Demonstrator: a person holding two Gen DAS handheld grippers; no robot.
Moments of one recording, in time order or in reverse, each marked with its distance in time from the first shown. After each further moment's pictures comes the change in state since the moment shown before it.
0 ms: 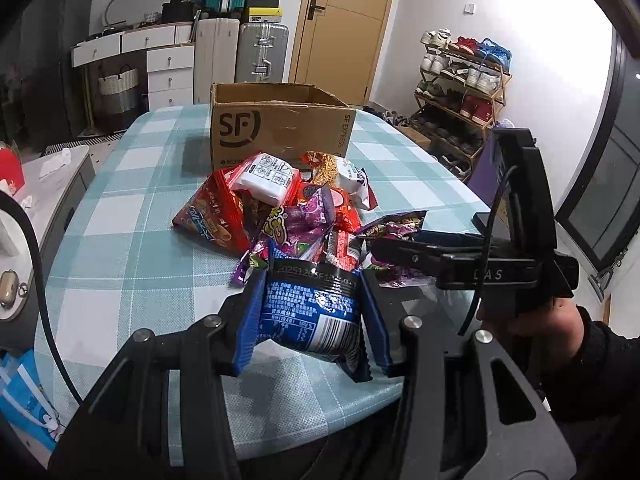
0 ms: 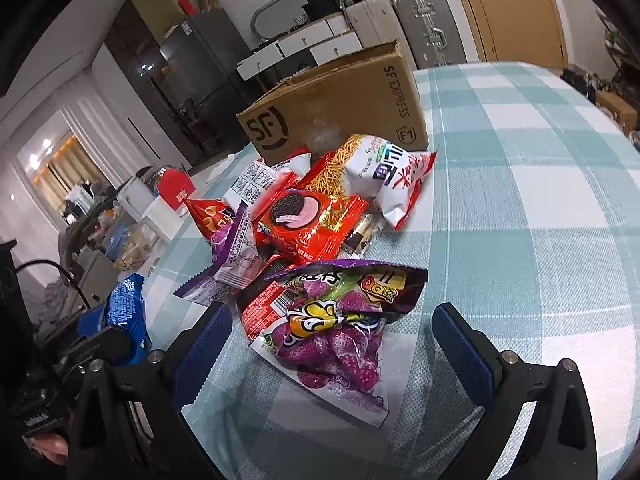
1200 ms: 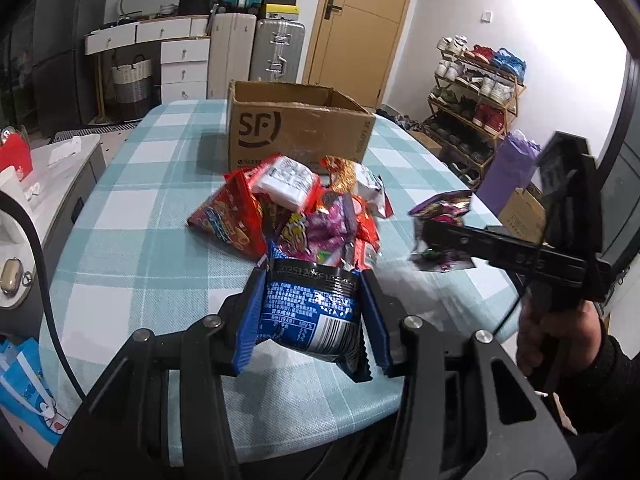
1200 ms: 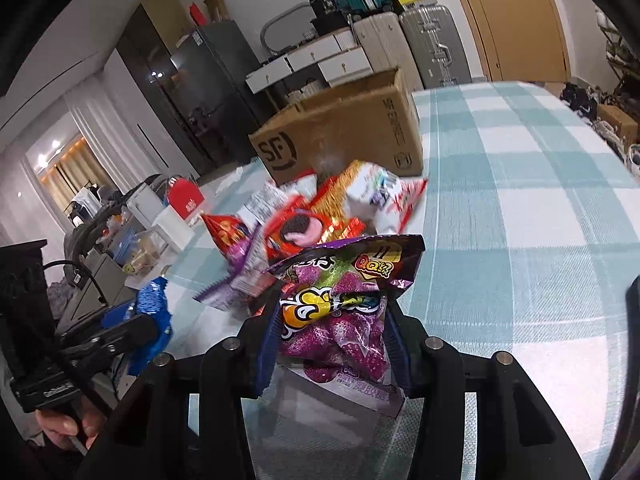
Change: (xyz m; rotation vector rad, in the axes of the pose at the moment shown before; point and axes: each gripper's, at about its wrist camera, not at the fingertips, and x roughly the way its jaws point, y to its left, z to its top) left arm 0.005 0.017 0.013 -0.060 0.004 0.028; right arm -0.039 -0.004 0.005 -0.010 -0.072 0.034
